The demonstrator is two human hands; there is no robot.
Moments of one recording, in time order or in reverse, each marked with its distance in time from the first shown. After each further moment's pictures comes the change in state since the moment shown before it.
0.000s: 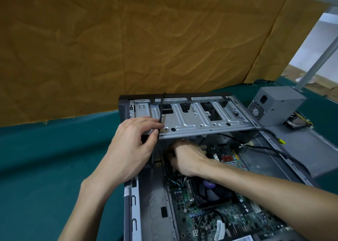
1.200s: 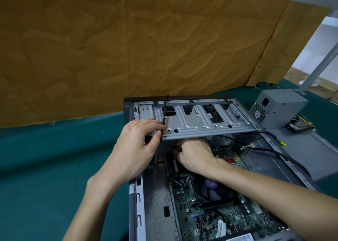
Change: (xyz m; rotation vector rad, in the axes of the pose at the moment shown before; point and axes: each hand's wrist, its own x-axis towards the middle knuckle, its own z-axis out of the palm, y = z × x) left_hand 0.000 -0.001 0.000 0.003 0.005 0.006; right_hand -0.006 0.004 -0.015 0.043 0.109 0.020
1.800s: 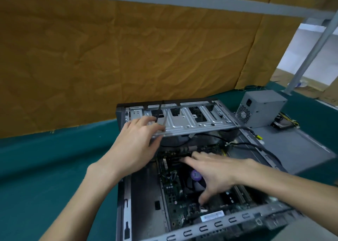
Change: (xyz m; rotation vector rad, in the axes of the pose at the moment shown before) left_hand -0.001 0.035 -0.004 0.319 -0.145 0.118; right_hand -0.074 0.060 -0.050 -0.246 -0.548 -0.287
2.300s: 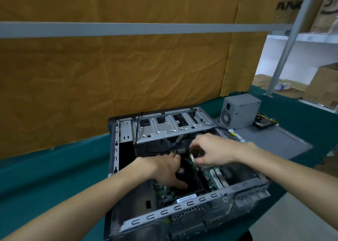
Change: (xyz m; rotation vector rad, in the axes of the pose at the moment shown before) left_hand 0.025 0.083 0.056 0.219 -0.763 0.139; right_hand -0.055 0.027 -0.023 0.097 0.395 0.118
